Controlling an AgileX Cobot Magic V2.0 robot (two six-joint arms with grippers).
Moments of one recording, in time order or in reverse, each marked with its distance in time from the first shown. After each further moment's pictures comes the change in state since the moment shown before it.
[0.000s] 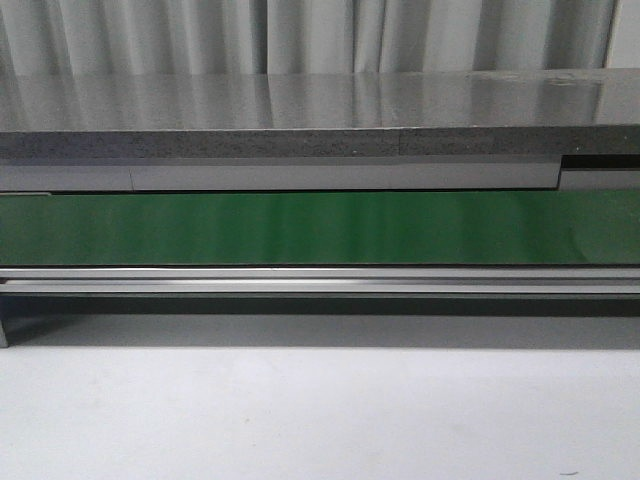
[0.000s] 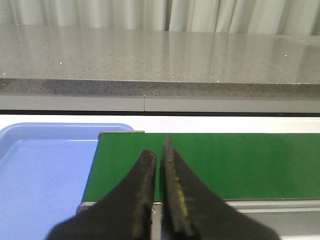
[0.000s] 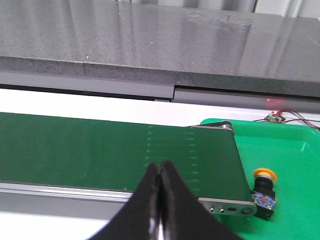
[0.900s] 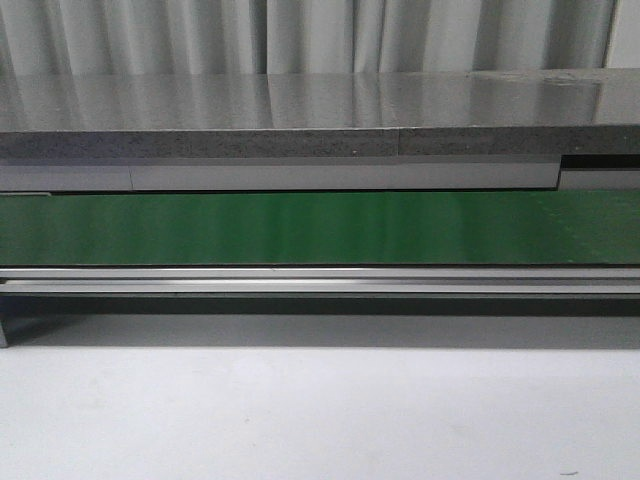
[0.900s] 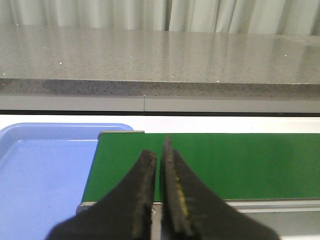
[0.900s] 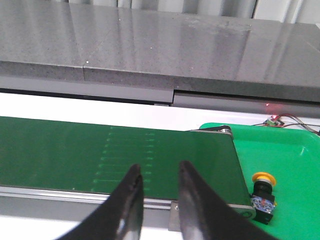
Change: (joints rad) left arm 0.000 0.000 0.000 0.000 0.000 0.000; right arm 0.000 0.000 0.000 -0.004 -0.008 -0.002
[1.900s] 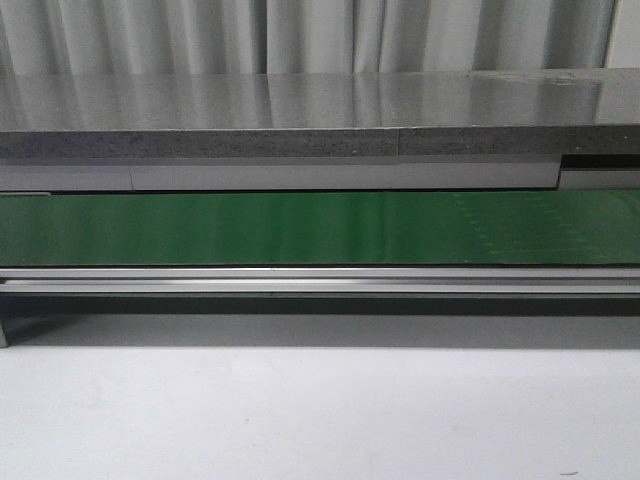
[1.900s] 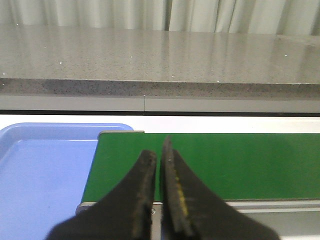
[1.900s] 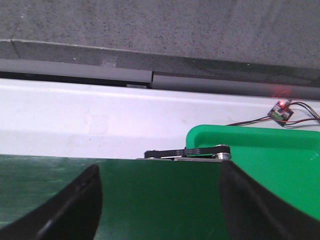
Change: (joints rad) left arm 0.000 0.000 0.000 0.000 0.000 0.000; right arm -0.095 0.919 -0.470 -0.030 -0.157 0.000
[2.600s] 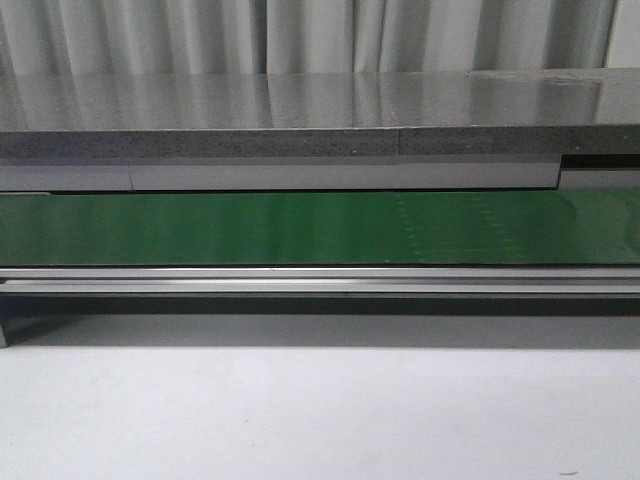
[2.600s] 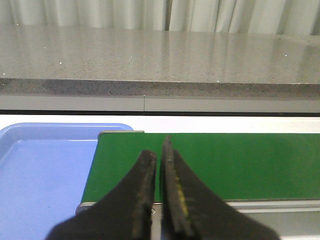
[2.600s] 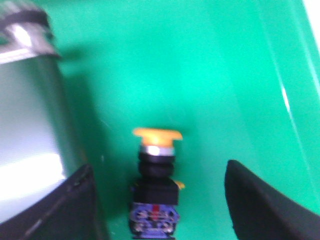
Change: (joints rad) left arm 0.000 0.000 0.000 0.000 0.000 0.000; right arm -0.341 0.516 -0.183 -0.064 0.139 -0.004
